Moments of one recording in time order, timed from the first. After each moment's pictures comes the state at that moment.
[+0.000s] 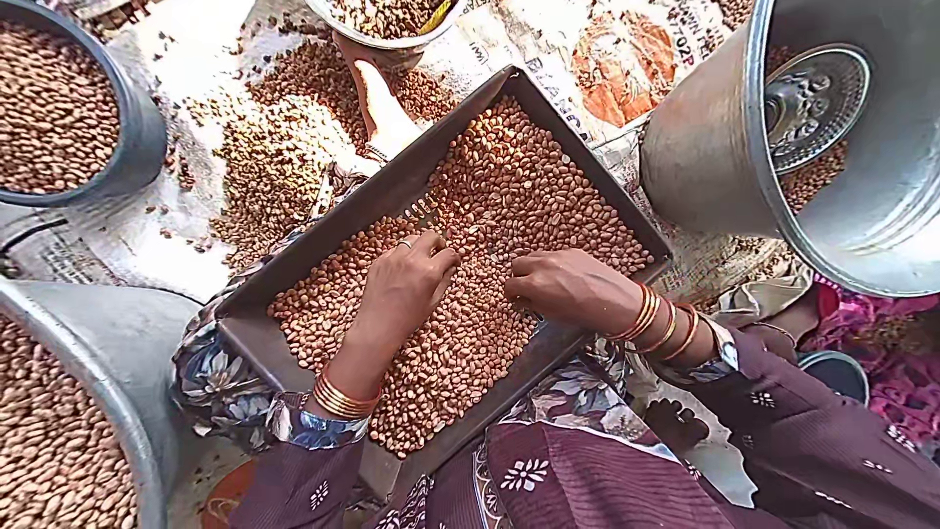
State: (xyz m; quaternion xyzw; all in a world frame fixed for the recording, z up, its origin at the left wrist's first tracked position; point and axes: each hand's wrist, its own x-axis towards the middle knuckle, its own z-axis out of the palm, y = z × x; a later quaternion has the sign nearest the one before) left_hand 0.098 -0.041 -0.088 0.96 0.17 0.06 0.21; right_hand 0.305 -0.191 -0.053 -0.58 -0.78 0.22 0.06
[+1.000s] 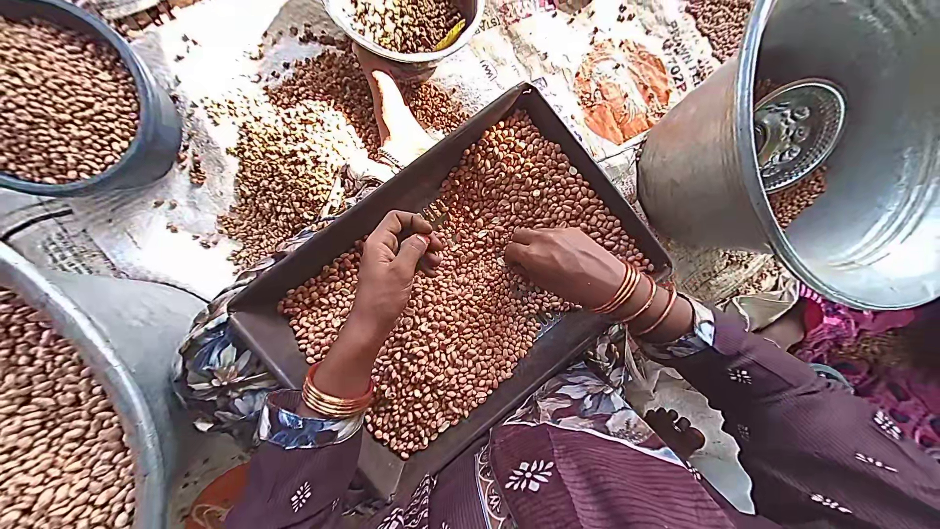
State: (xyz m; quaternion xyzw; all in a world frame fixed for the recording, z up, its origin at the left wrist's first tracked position) left_hand 0.086 -0.038 -0.068 0.60 0.36 0.20 0.69; right_hand 0.314 -0.162 -0.055 -0.62 -0.76 0.18 0.01
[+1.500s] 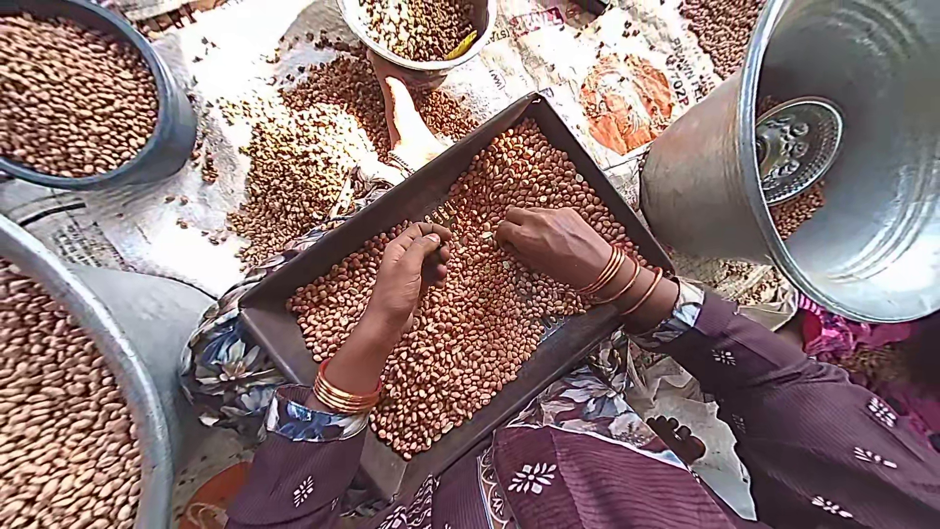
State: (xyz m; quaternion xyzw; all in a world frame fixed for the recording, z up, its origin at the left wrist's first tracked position) left_hand 0.093 -0.040 -0.065 0.46 0.41 0.17 0.77; right_hand 0.318 -0.131 -0.062 -0.62 -0.77 0.12 0.02
